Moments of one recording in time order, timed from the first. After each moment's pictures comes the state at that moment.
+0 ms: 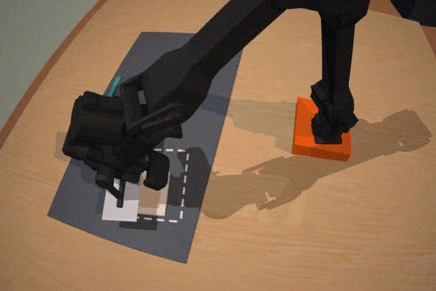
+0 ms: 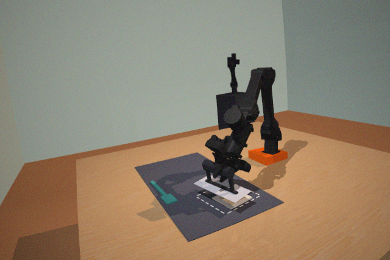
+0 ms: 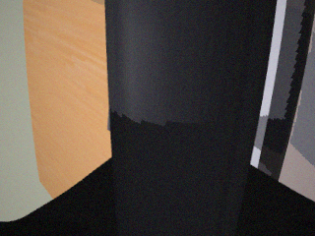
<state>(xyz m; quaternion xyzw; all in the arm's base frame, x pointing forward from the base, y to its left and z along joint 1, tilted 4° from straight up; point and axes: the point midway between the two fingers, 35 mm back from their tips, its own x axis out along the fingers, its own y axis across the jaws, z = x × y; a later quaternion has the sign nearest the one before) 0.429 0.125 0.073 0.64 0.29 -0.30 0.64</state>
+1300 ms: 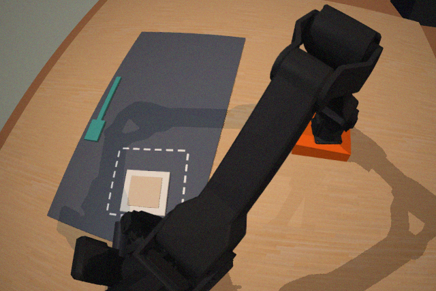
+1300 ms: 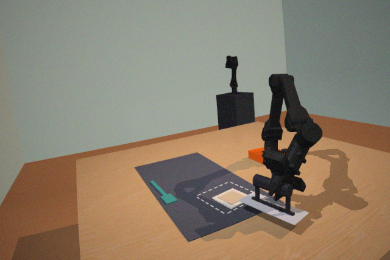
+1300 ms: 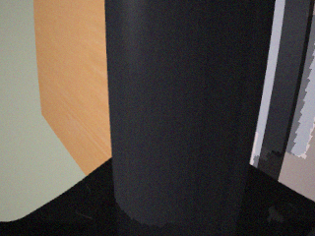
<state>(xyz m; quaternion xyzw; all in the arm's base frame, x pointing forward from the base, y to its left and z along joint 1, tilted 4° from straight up) 0.384 0.310 0.061 0.67 0.25 -0.27 0.65</state>
